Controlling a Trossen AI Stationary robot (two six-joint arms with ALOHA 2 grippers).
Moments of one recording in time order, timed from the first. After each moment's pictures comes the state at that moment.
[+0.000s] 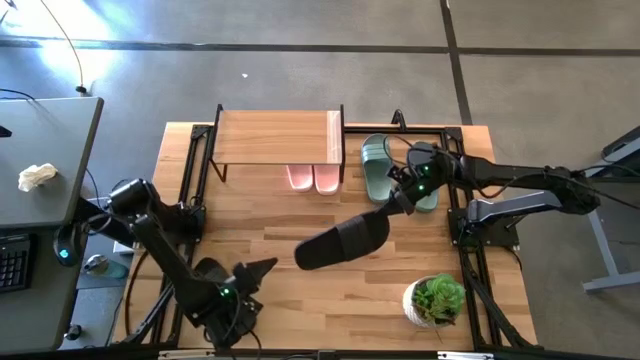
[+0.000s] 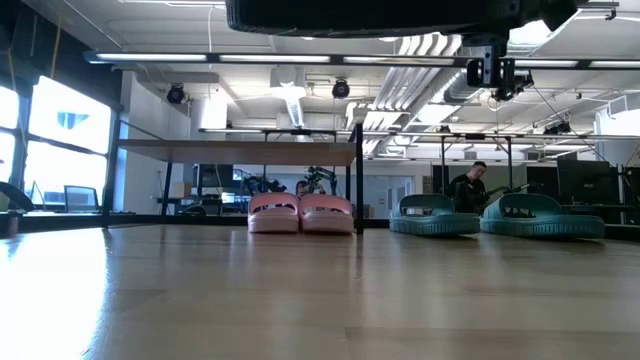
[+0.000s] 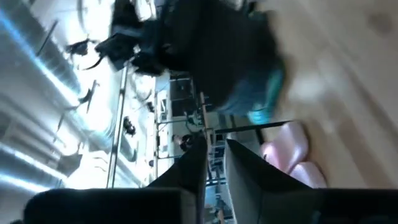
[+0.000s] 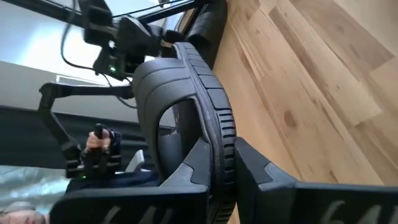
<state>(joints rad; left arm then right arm) -0.82 1.73 1.12 -0.72 -1.51 0.32 -0.21 1.02 0.81 -0.31 -0.64 0.84</state>
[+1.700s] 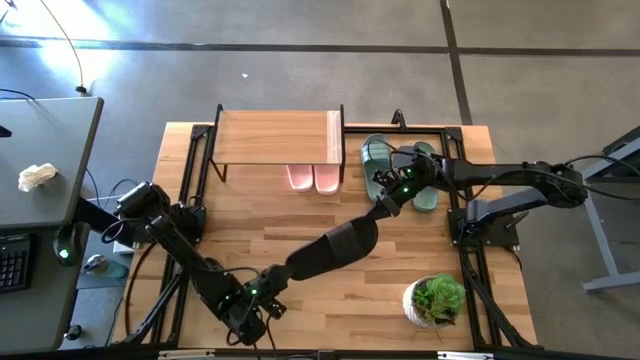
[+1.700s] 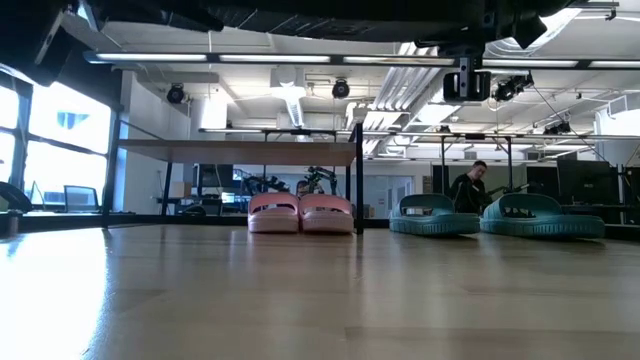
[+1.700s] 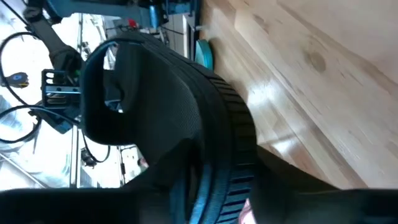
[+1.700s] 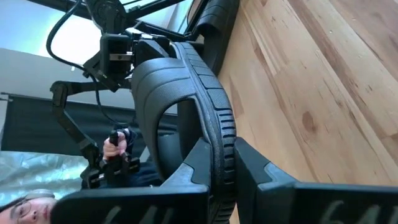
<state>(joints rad) -0.69 1.78 1.12 -0.28 -1.25 0.78 -0.20 1.17 0.81 -0.15 -0.72 0.87</state>
